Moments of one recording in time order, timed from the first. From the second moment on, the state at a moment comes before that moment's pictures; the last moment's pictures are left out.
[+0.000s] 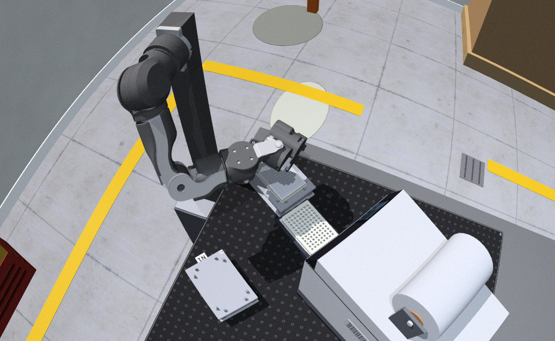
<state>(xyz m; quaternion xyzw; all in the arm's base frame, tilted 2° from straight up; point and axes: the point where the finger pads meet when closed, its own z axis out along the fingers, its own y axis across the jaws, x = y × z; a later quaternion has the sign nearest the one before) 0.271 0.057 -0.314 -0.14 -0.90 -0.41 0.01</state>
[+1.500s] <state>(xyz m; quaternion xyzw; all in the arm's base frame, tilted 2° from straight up) 0.284 0.077 -0.283 -0.20 -0.84 -0.51 0.03</state>
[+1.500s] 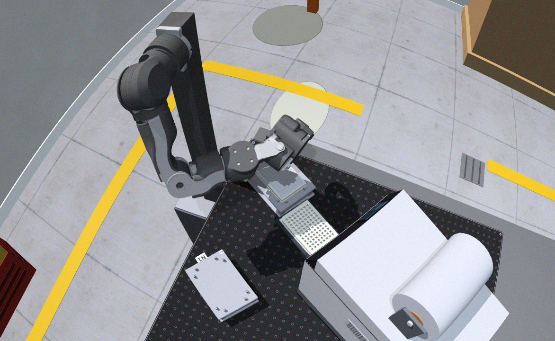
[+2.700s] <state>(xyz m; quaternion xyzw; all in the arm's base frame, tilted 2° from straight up) 0.282 0.070 -0.291 -0.20 -0.84 -0.51 0.02</state>
